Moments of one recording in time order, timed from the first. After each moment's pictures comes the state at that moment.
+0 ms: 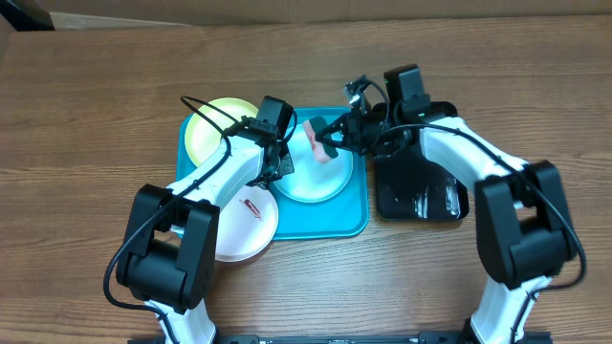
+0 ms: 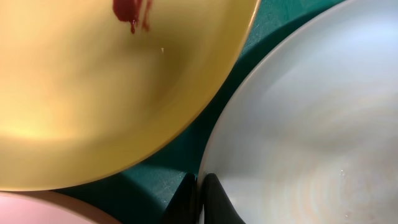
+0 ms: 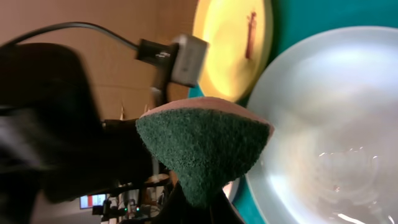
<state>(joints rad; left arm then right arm) -0.35 1.91 1.22 -0.66 -0.11 -0.63 0.30 1.99 1.31 -0.23 -1.07 0.49</state>
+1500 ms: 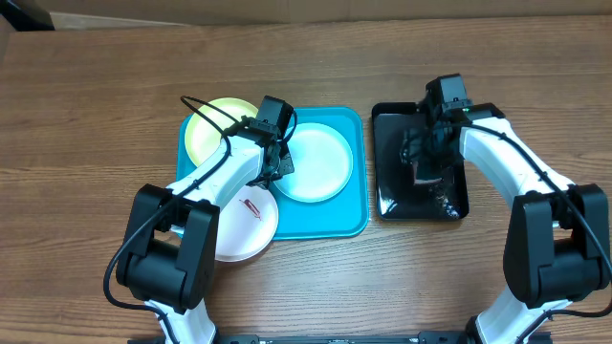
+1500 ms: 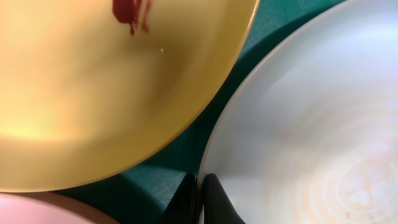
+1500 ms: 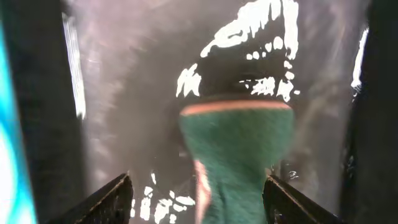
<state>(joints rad) -0.35 1.91 1.22 -0.65 -0.11 -0.63 0.16 1.86 1.28 -0.72 -0.09 0.20</state>
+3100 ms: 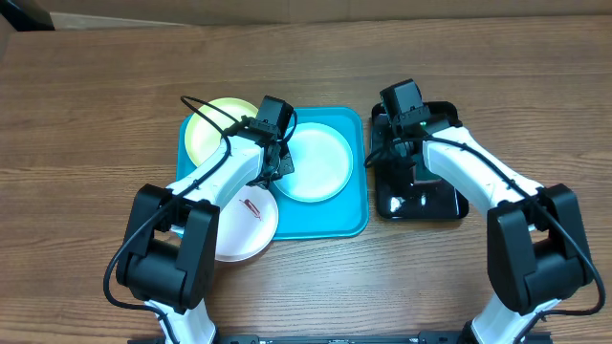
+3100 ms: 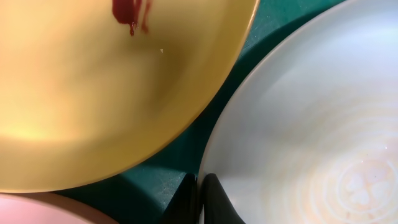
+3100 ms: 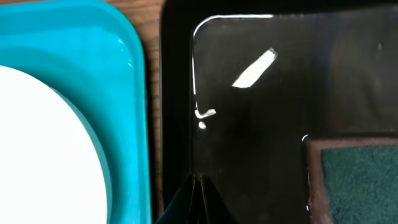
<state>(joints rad) -0.35 1.91 1.22 -0.65 -0.11 -0.63 0.35 1.87 1.25 -0.54 0.01 0.39</state>
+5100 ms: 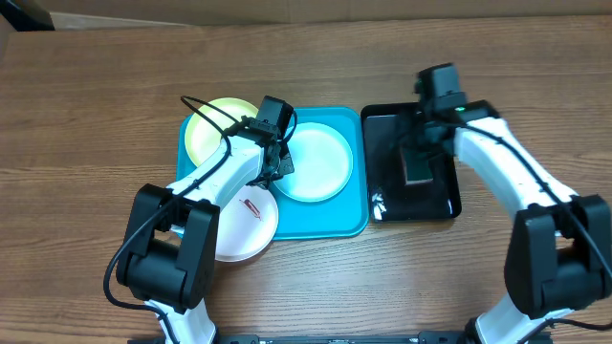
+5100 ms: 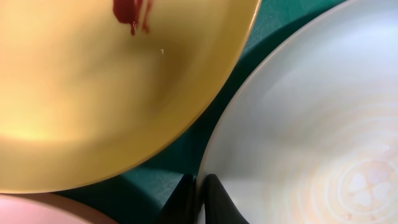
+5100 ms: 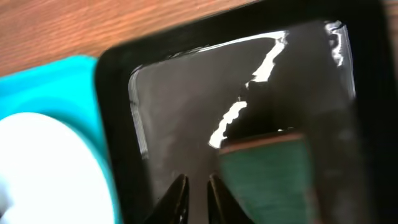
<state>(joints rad) -0.35 1.91 1.22 -0.65 -0.11 -0.63 0.19 1.82 1.30 -0.62 -0.12 0.43</state>
